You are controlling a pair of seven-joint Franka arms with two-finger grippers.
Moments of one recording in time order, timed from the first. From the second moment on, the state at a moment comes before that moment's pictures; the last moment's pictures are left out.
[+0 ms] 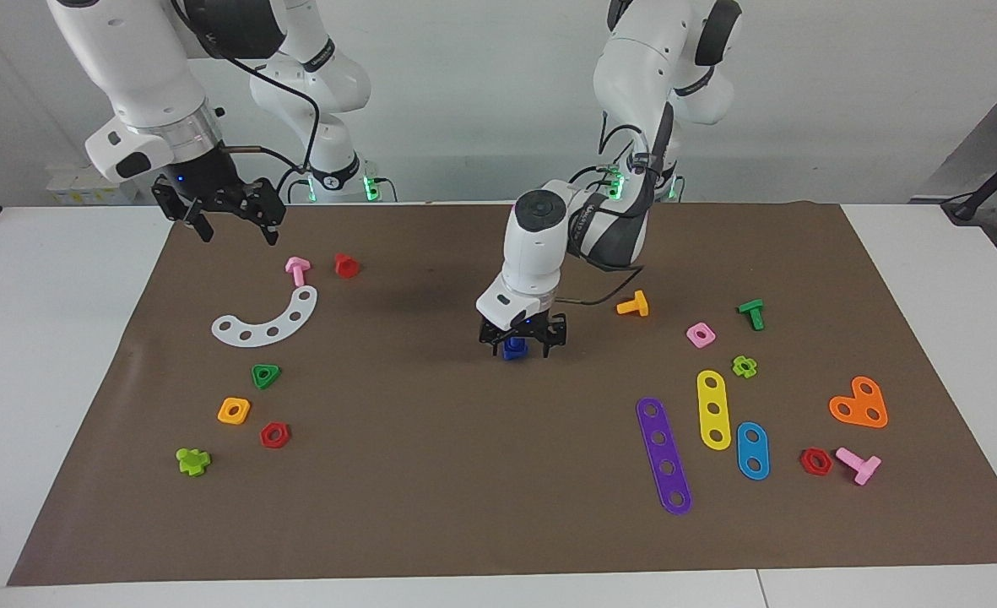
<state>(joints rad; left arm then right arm) -0.65 0.47 0.00 -1.69 0.04 2.25 -0.55 0.04 0.00 0.00 -1.60 0.01 1.59 0.14</state>
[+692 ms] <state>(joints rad) -0.66 0.47 -0.01 -1.77 0.04 2.30 -0.54 0.04 0.00 0.00 -1.60 0.01 1.59 0.14</state>
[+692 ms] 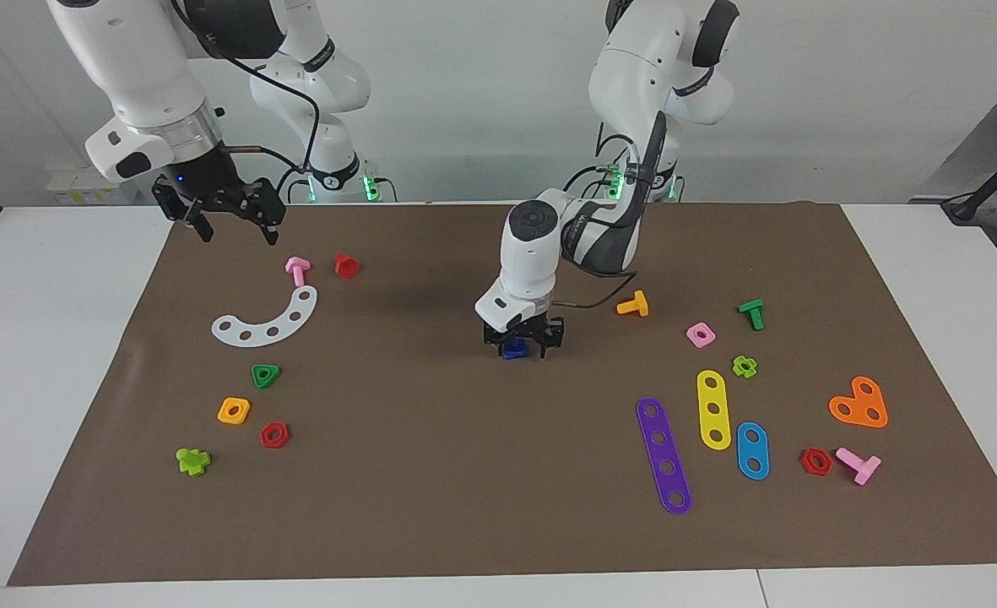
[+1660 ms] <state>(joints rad) -0.65 0.48 0.00 -1.51 -0.02 1.93 -0.55 0.04 0.00 0.00 -1.60 0.01 1.59 0.14</state>
